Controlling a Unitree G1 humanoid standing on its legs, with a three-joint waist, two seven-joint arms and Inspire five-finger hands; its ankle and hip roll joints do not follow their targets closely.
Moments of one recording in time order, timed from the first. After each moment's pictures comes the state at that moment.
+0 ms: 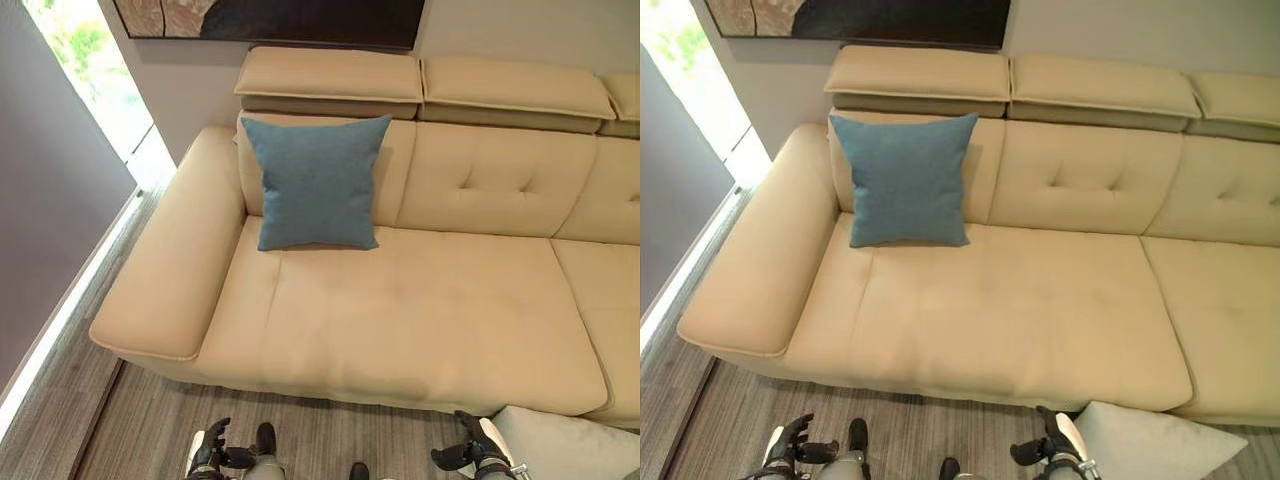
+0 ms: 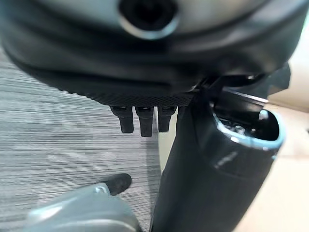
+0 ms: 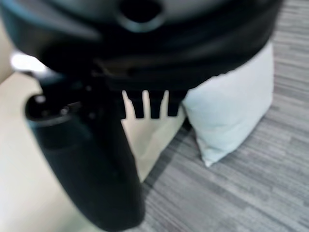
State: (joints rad) left arm 0.09 0.22 -0.18 0.97 -0.08 -0.10 0.25; right arm 0.03 -0.34 0.19 0.99 -0.18 -0.08 -0.29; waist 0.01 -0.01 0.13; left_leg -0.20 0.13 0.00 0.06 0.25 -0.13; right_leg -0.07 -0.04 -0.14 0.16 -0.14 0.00
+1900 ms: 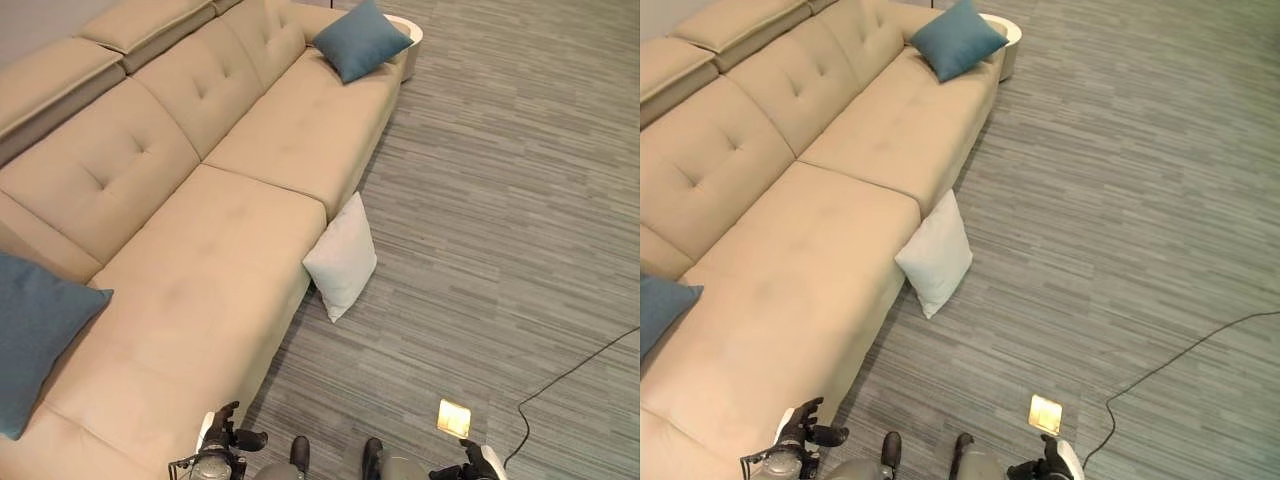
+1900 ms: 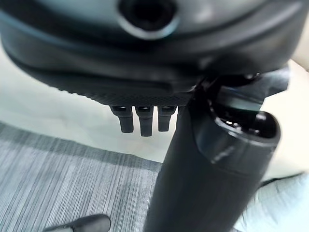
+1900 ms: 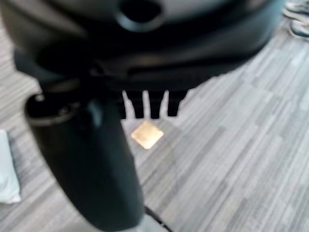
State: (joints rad) left arm -0.04 0.23 -0.22 1.04 -0.09 -0.08 0.25; right arm -0.02 -0.24 0.15 1.17 -0.13 -0.03 -0.35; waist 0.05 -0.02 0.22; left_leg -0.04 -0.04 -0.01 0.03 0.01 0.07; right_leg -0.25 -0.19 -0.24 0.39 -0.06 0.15
